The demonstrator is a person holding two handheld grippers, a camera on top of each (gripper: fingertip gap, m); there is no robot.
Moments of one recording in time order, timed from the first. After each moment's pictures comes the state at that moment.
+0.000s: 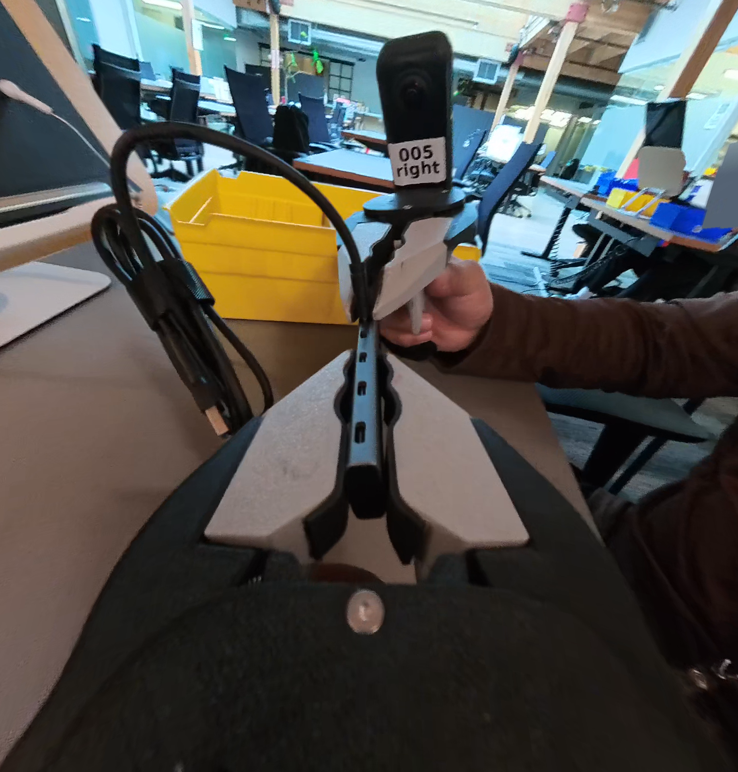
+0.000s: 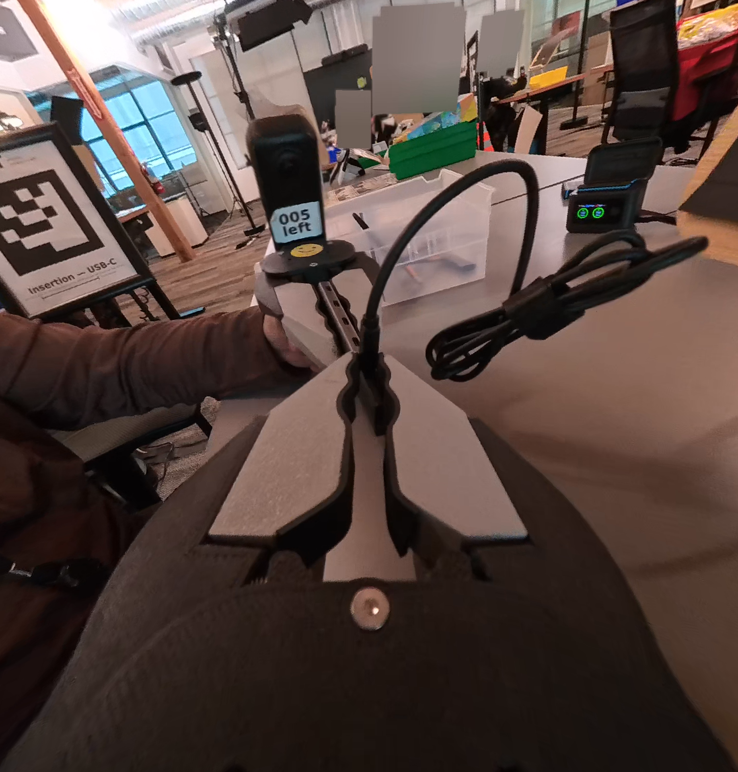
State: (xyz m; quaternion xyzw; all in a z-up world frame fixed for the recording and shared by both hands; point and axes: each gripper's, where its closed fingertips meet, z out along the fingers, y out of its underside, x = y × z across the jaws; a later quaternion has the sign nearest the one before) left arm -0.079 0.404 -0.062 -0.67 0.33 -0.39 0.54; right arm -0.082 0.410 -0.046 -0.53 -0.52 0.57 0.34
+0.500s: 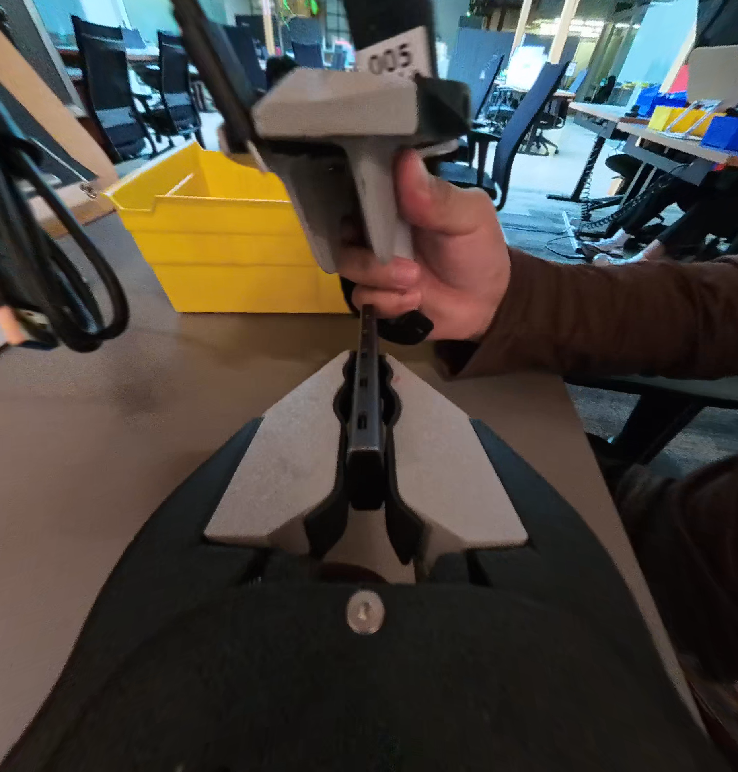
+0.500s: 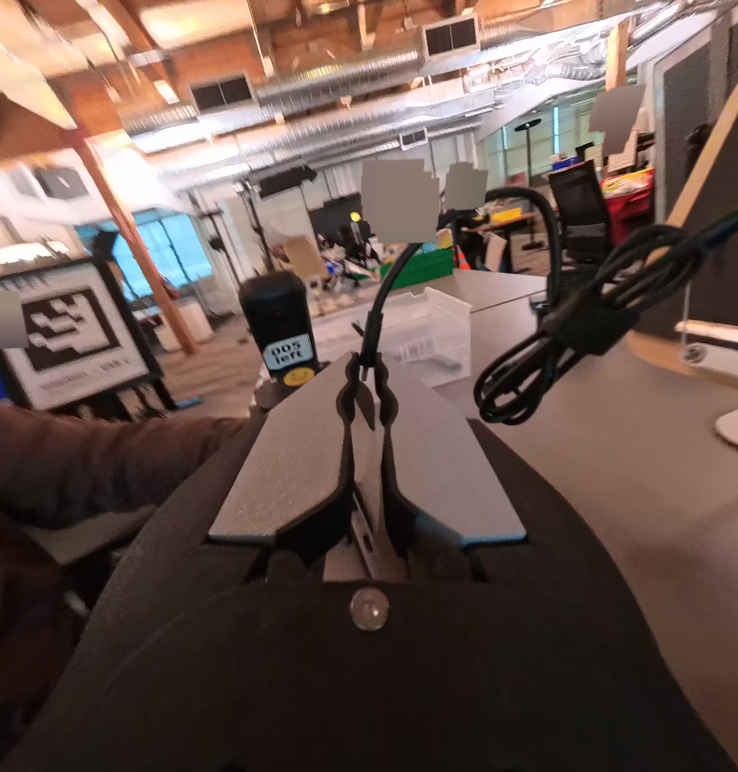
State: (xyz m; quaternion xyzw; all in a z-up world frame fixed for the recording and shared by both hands) left arm -0.046 0.402 -0.077 -0.68 0.38 -0.34 0.53; right arm -0.089 0.422 0.009 -0.49 -0.43 0.64 0.41
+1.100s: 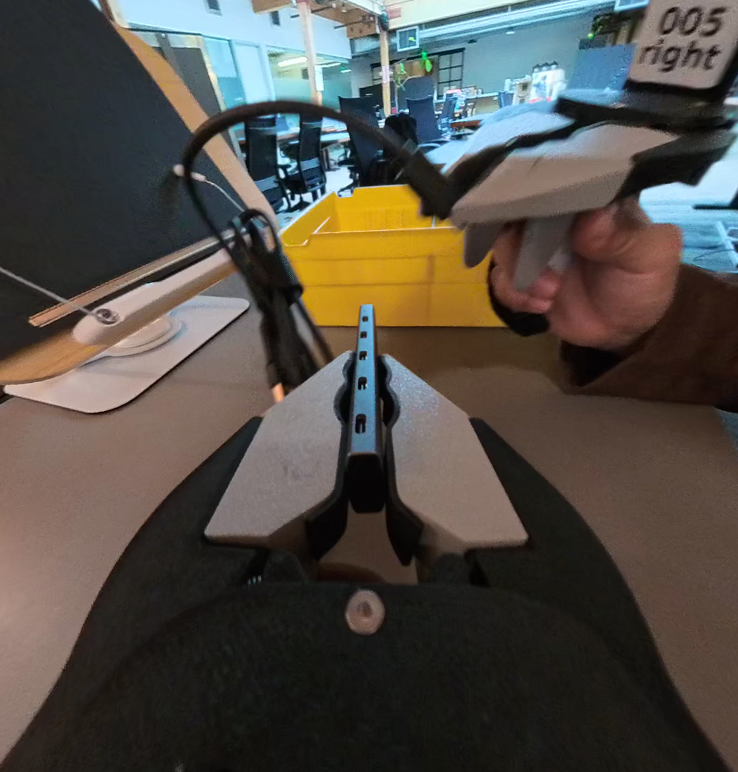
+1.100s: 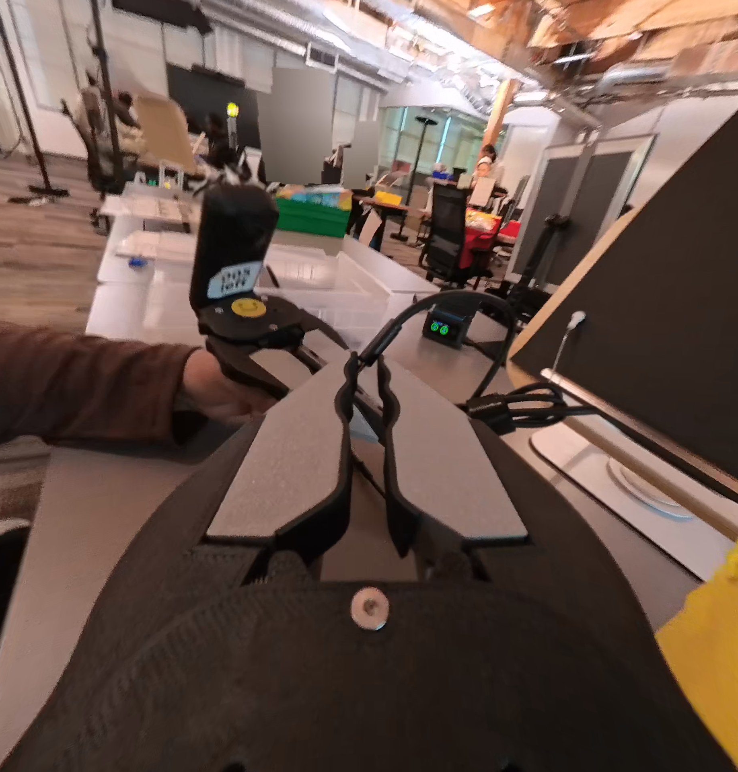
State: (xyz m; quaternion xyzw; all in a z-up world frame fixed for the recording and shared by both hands) left arm -0.102 0.433 -0.064 -0.67 0.32 -0.23 0.62; right arm -0.094 0.406 0.000 -0.48 -0.52 0.41 0.57
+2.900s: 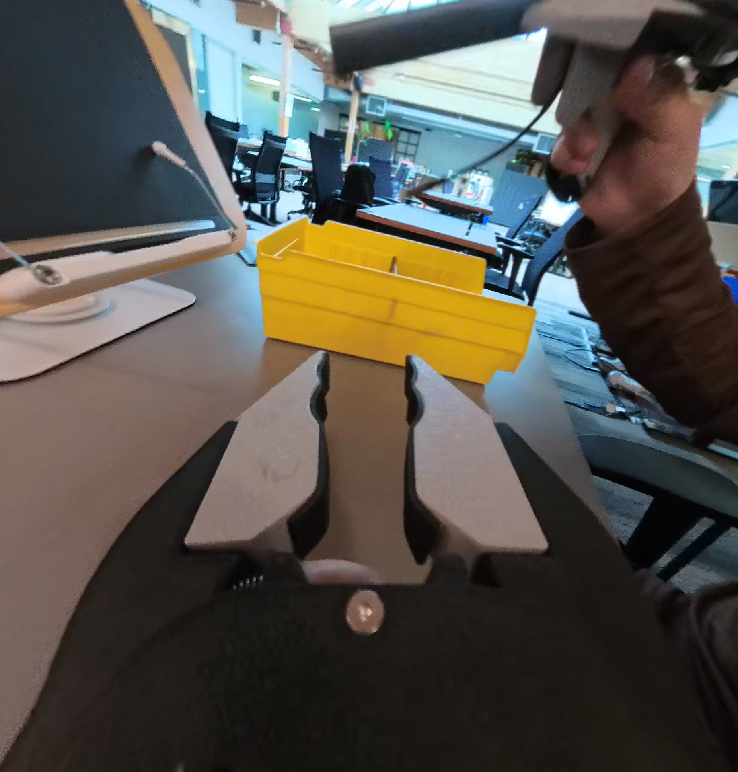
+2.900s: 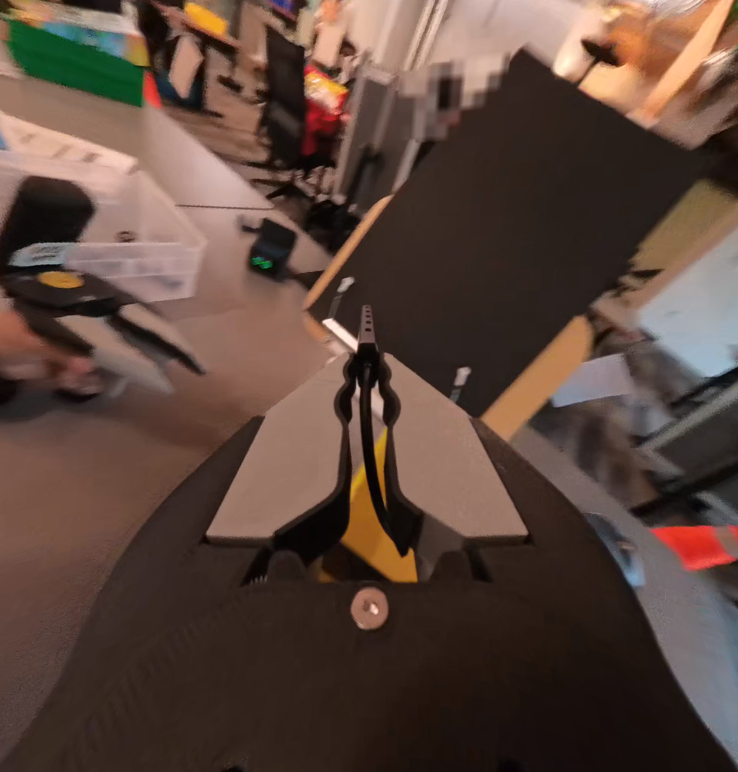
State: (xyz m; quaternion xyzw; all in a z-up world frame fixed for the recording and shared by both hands) left arm -0.104 0.428 -0.047 -0.67 0.25 -0.37 0.59; right arm 0.020 0.469 0.110 -0.59 -0.50 0.18 0.61
